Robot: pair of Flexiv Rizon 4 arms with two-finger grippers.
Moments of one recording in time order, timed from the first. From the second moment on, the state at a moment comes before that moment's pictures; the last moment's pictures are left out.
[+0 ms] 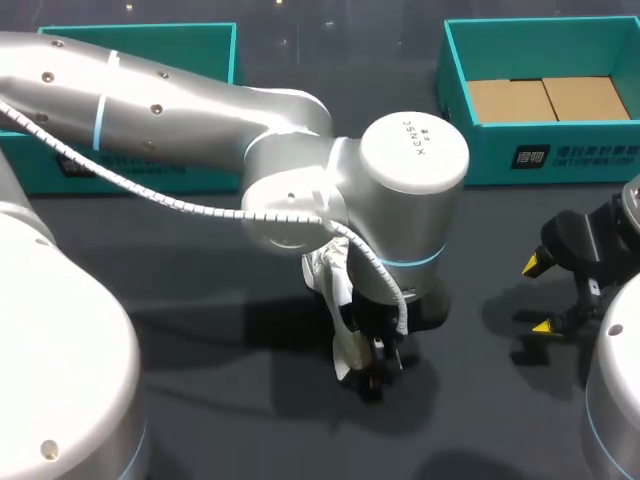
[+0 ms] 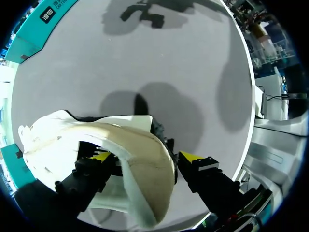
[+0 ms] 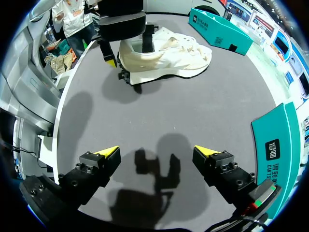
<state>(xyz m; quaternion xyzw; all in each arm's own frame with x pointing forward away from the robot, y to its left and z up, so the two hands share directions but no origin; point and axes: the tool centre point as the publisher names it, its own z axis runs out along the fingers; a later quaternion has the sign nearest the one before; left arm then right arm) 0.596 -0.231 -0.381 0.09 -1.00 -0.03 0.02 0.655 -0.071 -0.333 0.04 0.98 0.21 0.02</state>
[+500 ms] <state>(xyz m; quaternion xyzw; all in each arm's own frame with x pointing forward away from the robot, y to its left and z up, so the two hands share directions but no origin) 0.587 -0.233 -0.385 0.11 -0.99 -0.04 0.02 0.655 -0.071 -0.333 0.04 0.98 0.21 0.02</state>
